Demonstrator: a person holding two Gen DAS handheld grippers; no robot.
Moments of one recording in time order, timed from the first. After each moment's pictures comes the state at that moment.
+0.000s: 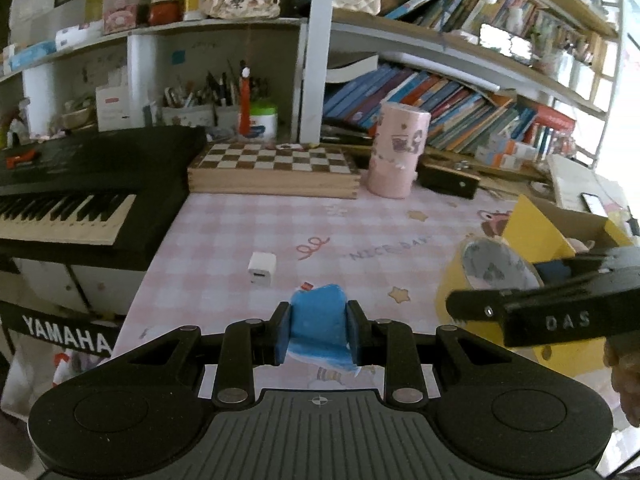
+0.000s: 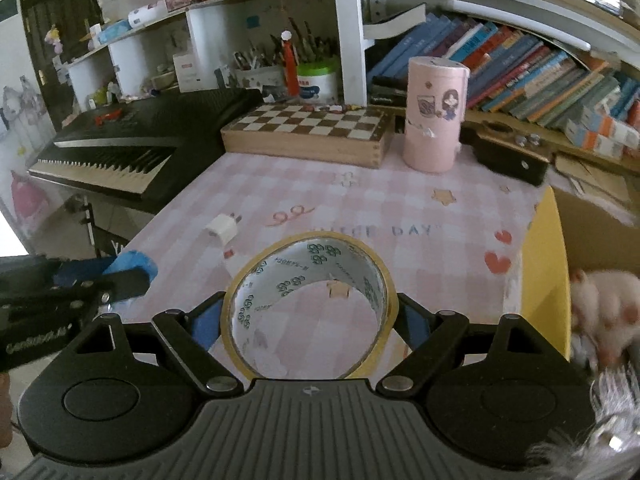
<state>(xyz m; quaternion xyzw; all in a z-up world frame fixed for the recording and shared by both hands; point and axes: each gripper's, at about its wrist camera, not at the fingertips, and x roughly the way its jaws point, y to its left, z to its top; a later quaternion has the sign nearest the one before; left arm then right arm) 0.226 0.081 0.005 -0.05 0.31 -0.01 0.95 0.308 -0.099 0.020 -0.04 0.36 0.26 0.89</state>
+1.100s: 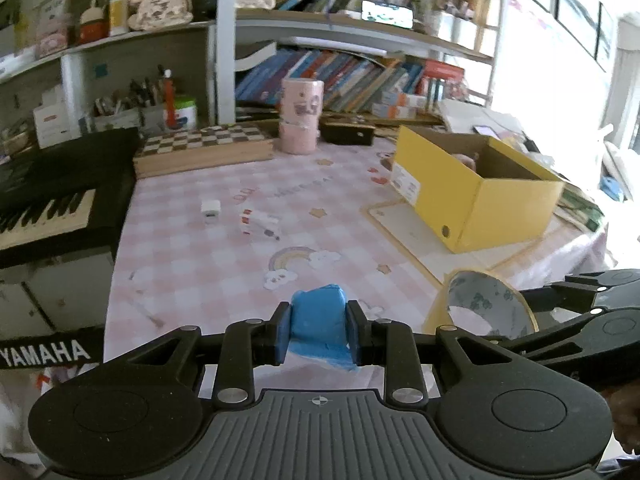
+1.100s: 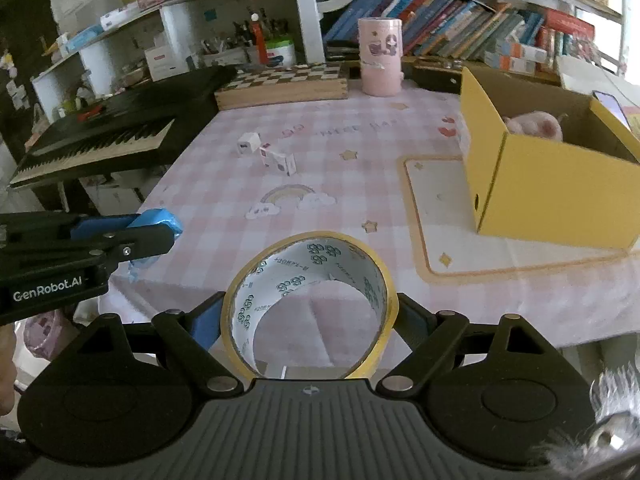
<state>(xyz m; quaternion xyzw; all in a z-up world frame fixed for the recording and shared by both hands) 0.104 0.090 0.008 0.02 0.32 -0.15 0.93 0.113 -0.088 0.005 0.01 0.38 0.16 0.91</state>
